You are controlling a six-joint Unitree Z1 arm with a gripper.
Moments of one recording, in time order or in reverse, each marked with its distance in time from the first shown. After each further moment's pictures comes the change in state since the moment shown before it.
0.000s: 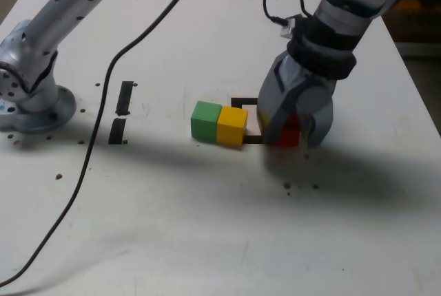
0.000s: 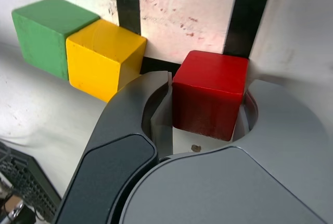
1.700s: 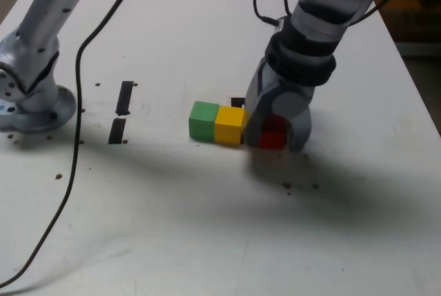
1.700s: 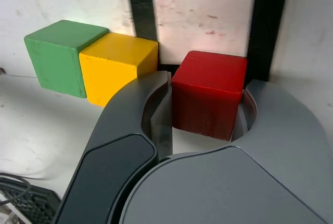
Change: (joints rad) arm -0.062 -0.128 0.248 -0.167 0.068 0.066
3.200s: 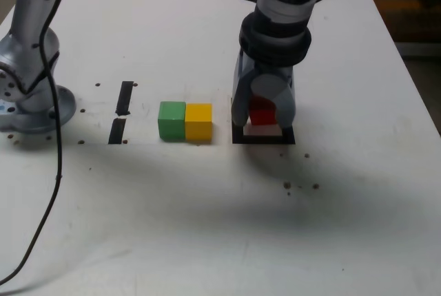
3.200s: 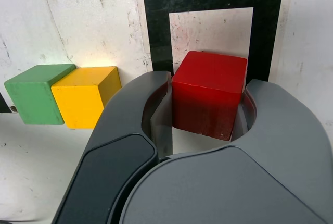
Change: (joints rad) arm -0.009 -0.172 0.221 -0.176 0.139 -0.017
